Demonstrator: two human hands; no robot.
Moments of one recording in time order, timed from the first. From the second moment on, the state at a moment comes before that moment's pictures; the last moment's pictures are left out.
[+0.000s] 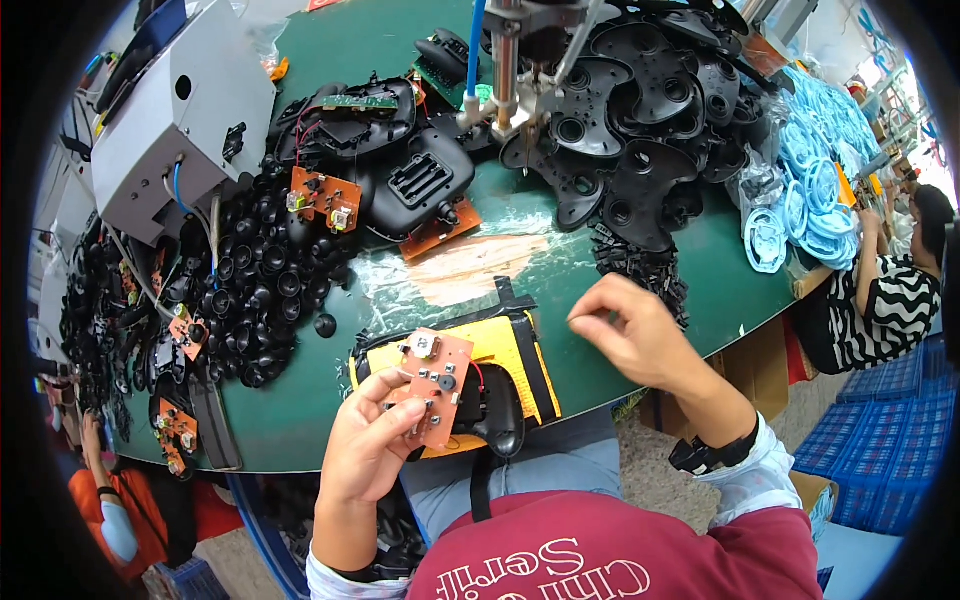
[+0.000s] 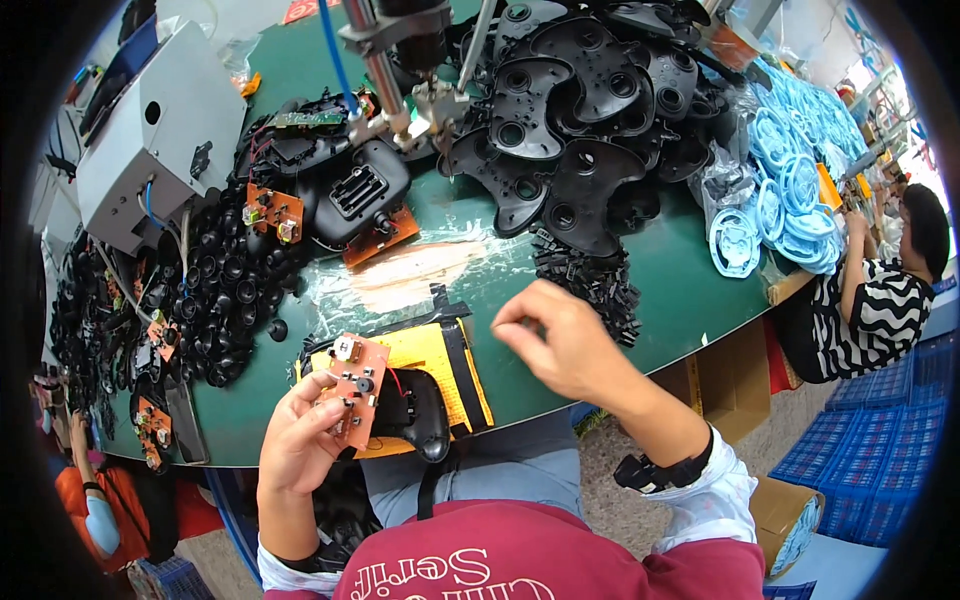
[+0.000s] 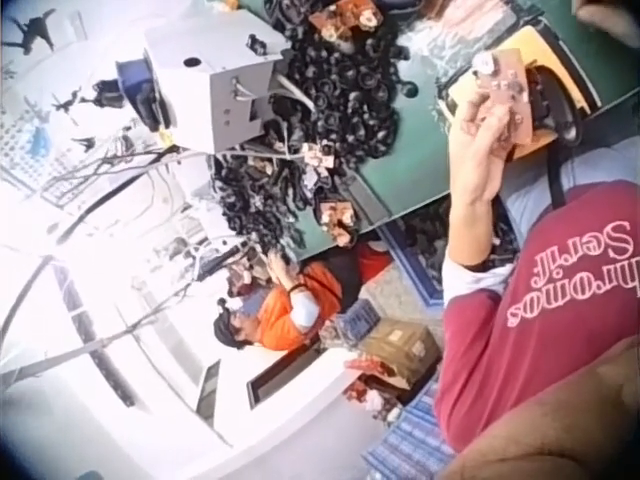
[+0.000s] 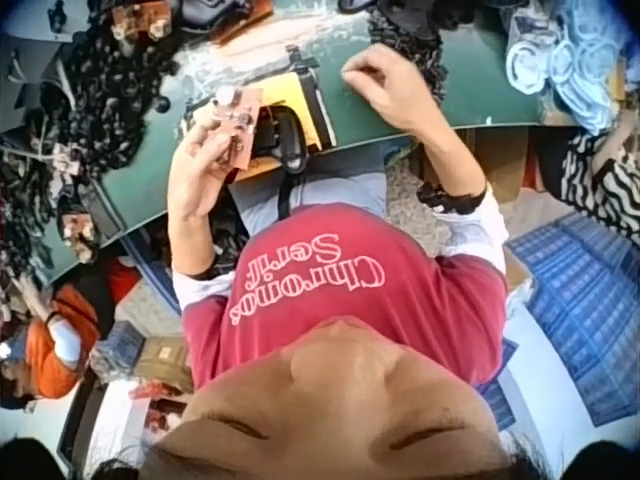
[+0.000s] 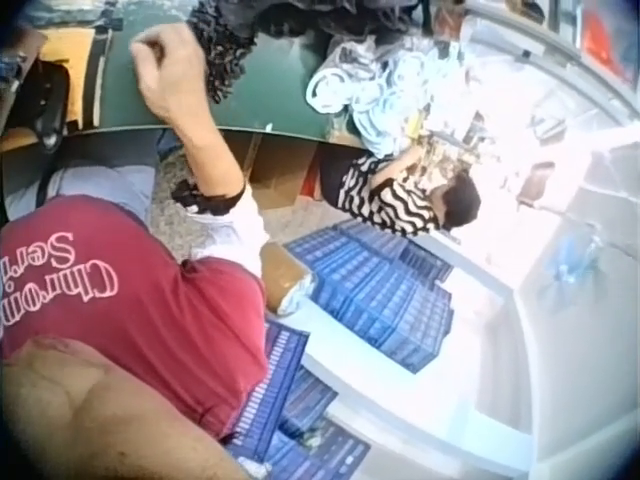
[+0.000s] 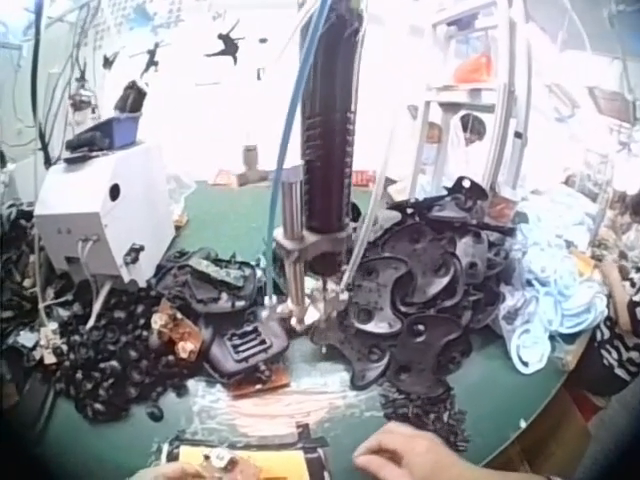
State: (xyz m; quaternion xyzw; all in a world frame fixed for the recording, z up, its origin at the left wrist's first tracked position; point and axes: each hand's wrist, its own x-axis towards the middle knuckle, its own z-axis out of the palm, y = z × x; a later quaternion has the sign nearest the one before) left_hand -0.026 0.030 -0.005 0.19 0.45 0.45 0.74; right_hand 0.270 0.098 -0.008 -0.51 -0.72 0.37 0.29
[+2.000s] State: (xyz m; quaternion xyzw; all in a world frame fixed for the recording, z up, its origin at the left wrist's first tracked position) left_hand -0.022 0.053 0.004 0.46 0.46 0.38 0.66; right_hand 0.189 0.110 0.014 -0.21 -0.90 0.29 0.25
